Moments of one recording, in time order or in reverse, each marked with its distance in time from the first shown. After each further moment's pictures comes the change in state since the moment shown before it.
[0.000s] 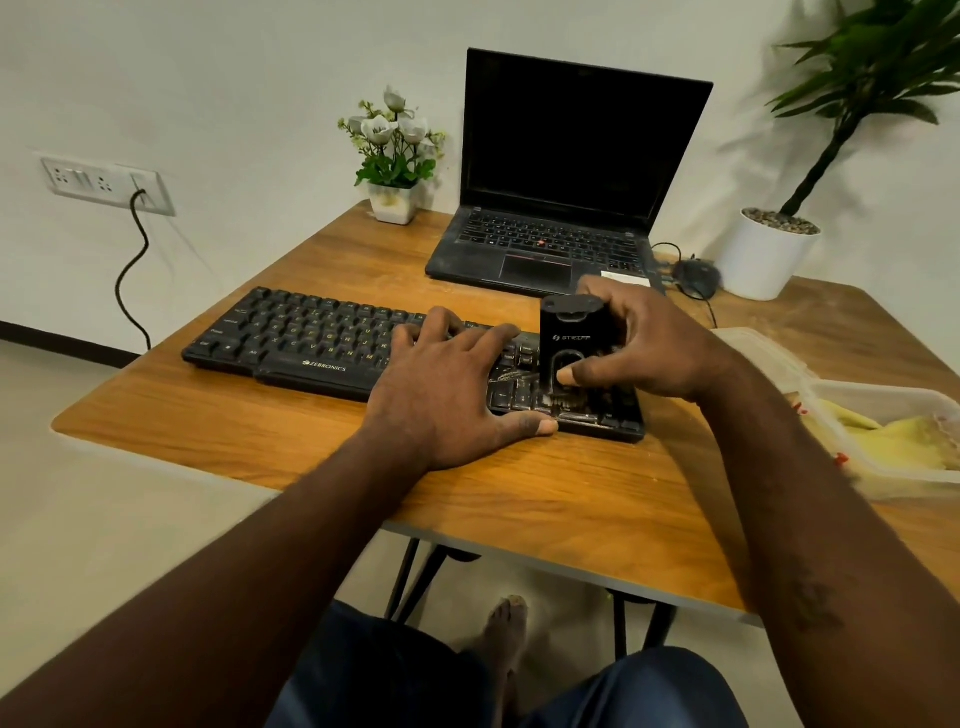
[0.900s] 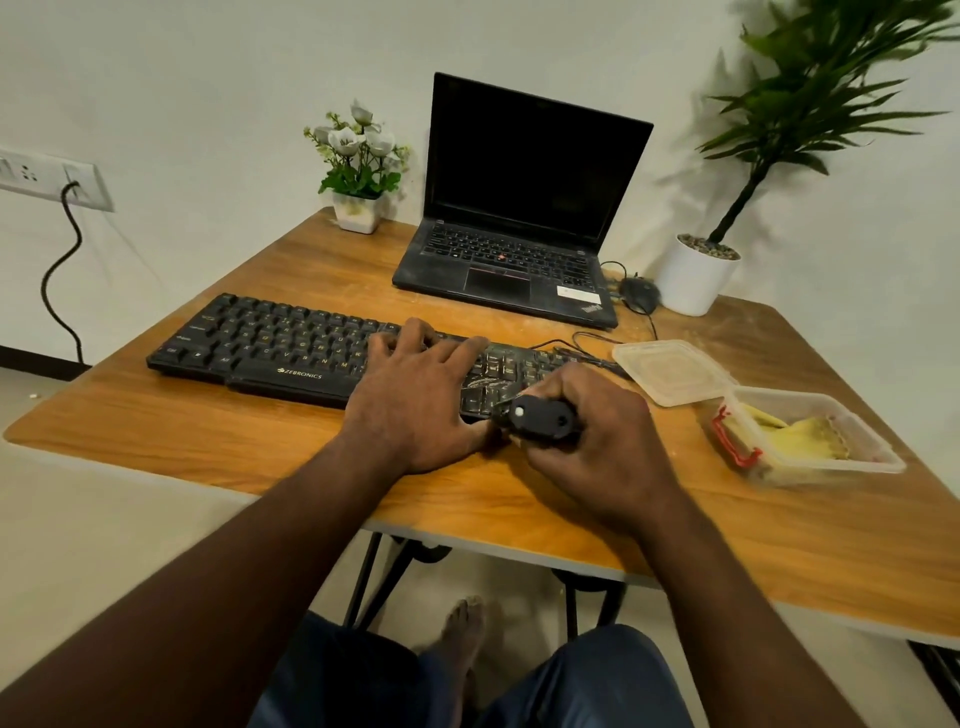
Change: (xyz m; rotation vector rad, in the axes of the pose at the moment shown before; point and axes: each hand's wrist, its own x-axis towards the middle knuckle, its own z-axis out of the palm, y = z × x) left_hand -0.003 -0.001 0.000 0.020 0.008 0.043; right_hand -0.072 -0.027 0.076 -0.415 0.408 -0.062
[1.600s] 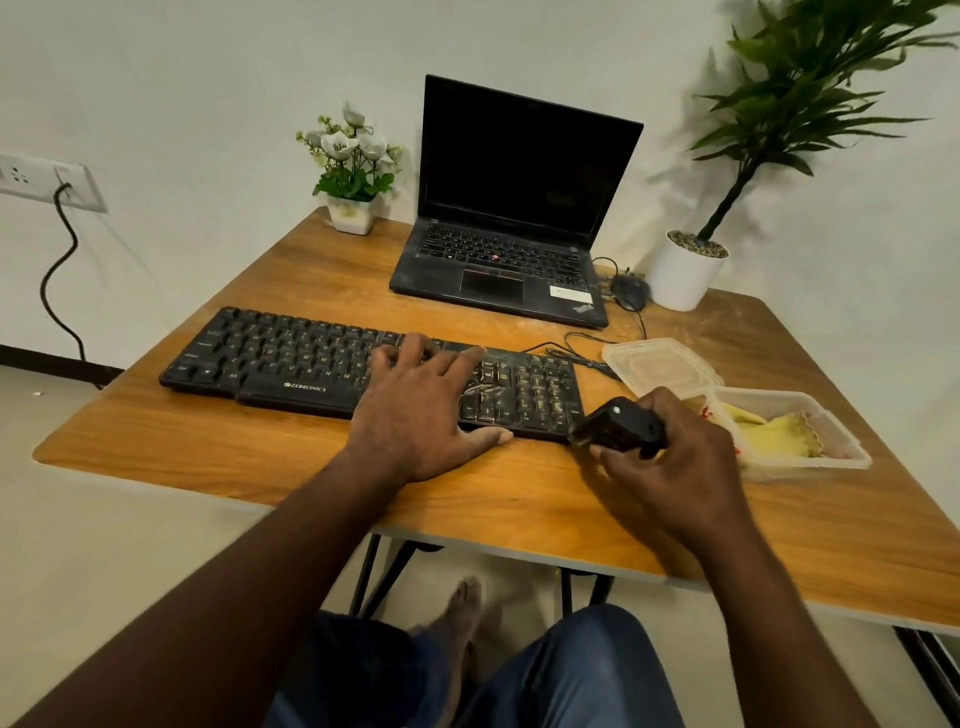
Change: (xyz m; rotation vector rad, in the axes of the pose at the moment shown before) left_hand 0.000 0.001 -0.005 0.003 -0.019 0.001; right_hand -0.032 0.018 -0.048 -0.040 0.088 0.387
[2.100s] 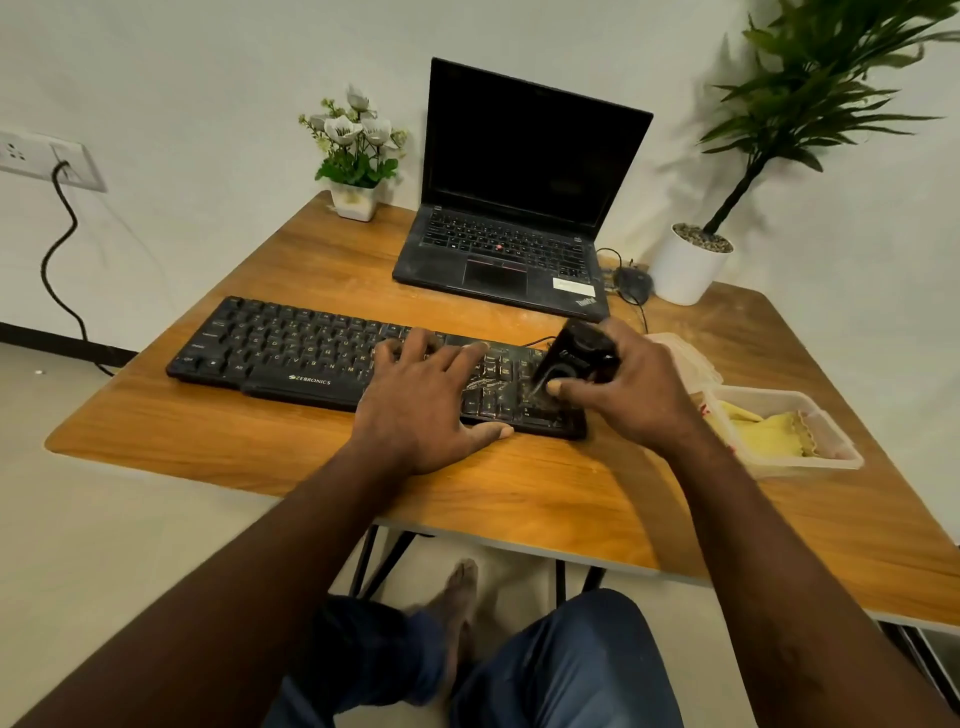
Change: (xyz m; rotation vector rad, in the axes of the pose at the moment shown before) left_hand 0.000 -0.002 -0.001 -0.037 -0.007 0.010; right_hand 0.075 -0.023 0.009 0.158 -0.227 0.049
